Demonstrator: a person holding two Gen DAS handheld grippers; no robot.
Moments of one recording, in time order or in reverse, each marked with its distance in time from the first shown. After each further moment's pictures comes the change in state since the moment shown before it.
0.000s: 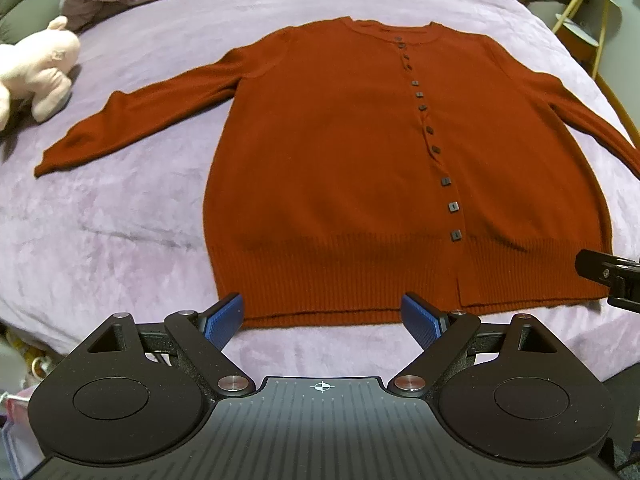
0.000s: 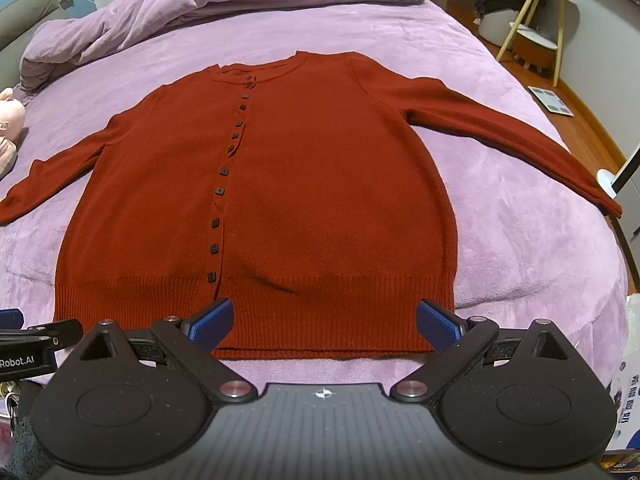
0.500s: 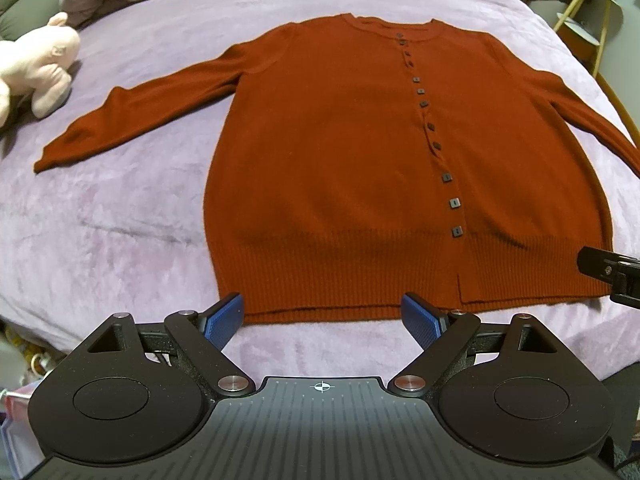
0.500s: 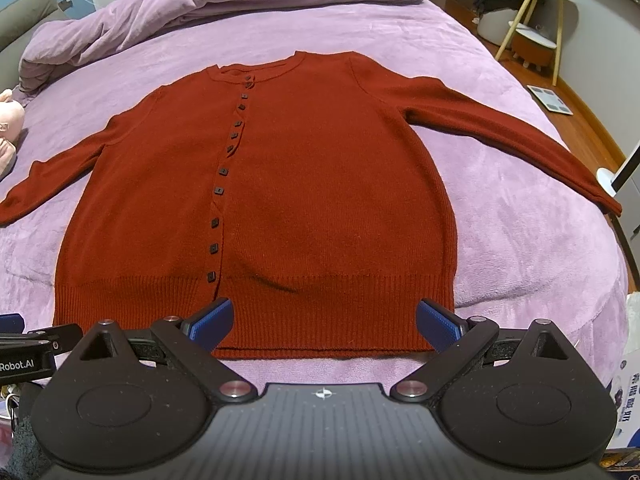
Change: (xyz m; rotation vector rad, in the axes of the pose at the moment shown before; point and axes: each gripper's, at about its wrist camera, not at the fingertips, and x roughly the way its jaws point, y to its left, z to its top) left arm -0.001 0.001 -0.001 -0.002 0.009 0.000; right arm 0.000 -0.002 -0.002 0.004 -0.004 0.001
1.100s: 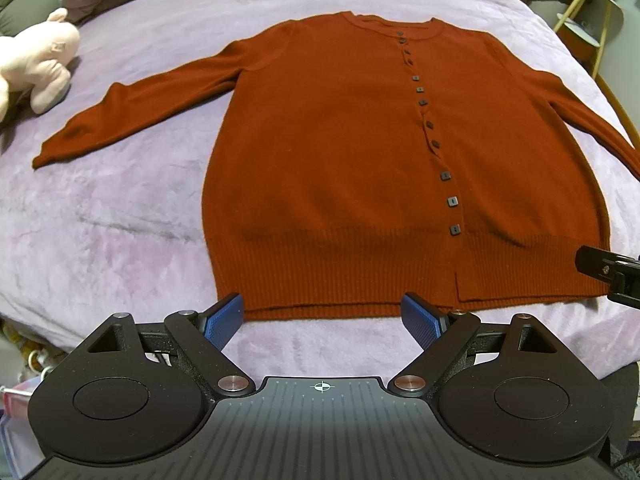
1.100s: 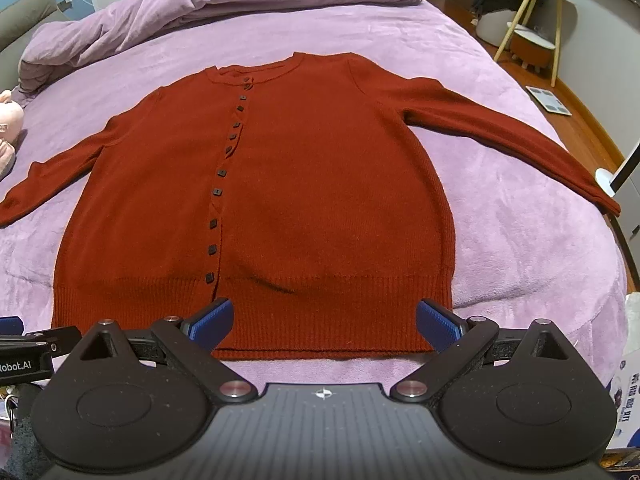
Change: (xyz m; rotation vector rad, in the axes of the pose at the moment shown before) left arm 0.000 0.001 0.001 -0.005 0.008 -0.009; right arm -0.003 0.002 0.000 0.003 -0.004 -0.006
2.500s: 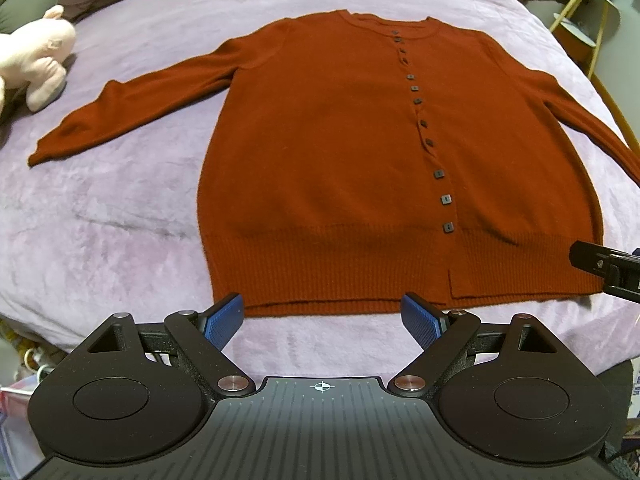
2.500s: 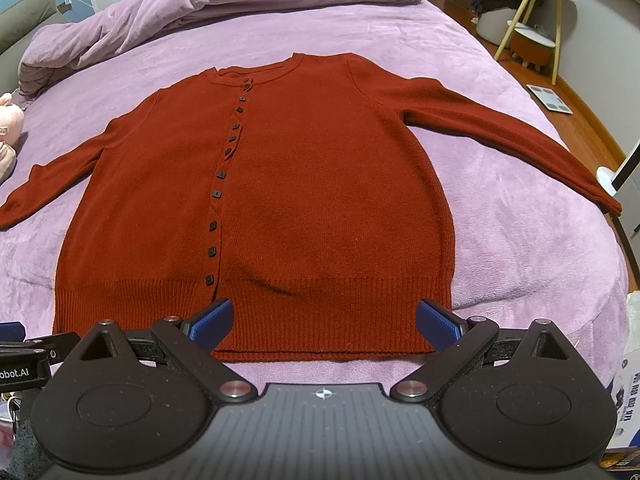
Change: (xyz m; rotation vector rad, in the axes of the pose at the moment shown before) left arm -0.002 0.000 -0.001 -0.004 0.007 -0.019; right arm 0.000 -0.002 0.002 0.005 0.003 0.006
